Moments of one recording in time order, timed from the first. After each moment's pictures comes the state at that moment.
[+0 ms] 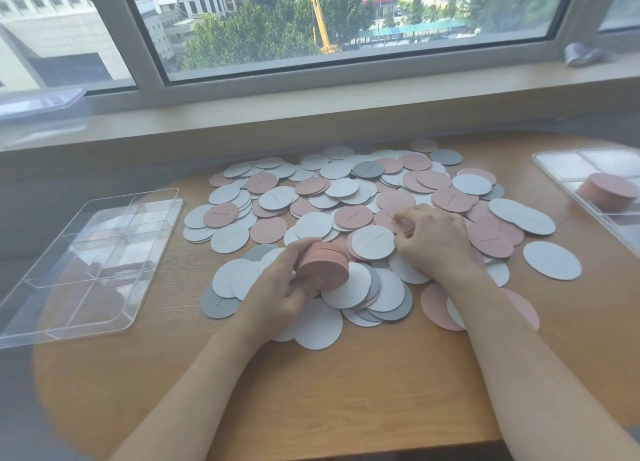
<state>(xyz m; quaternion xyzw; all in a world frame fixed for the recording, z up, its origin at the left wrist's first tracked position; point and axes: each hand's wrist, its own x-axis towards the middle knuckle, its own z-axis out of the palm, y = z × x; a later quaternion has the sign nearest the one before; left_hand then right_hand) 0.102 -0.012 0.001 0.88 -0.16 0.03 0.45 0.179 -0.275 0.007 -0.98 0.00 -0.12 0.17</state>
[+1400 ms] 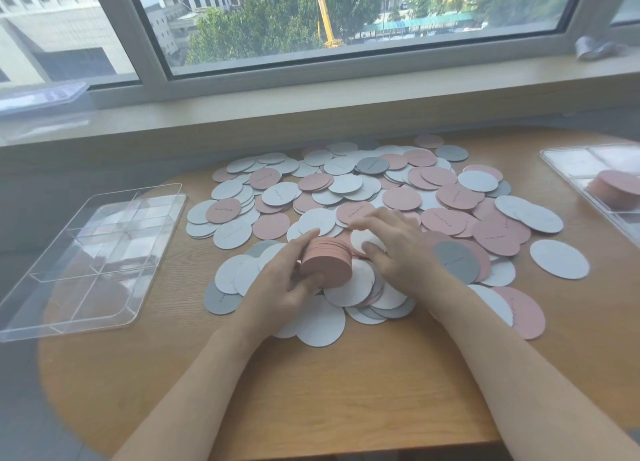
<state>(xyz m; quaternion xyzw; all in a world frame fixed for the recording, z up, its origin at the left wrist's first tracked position) 0.102 -0.012 0.004 0.89 -0.15 0.05 0.44 0.153 -0.238 0.004 -0.92 -0.22 -0.14 0.30</state>
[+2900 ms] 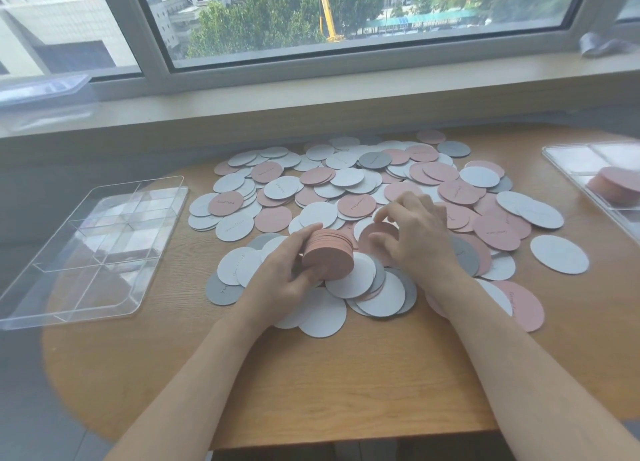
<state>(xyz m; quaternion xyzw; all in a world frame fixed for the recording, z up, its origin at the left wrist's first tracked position) 0.105 -0.011 0.001 0.87 -0.15 0.03 0.46 0.161 -0.249 0.003 -0.95 -0.12 -0.22 0.20</state>
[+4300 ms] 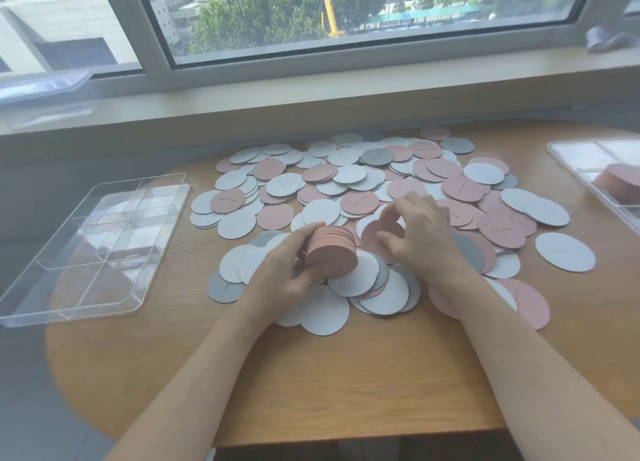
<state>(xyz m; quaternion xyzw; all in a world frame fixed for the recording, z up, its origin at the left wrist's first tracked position) 0.106 -0.008 -0.001 0.88 -0.15 0.04 0.46 0.160 -0.250 0.006 -0.94 -0.11 -0.17 0.26</state>
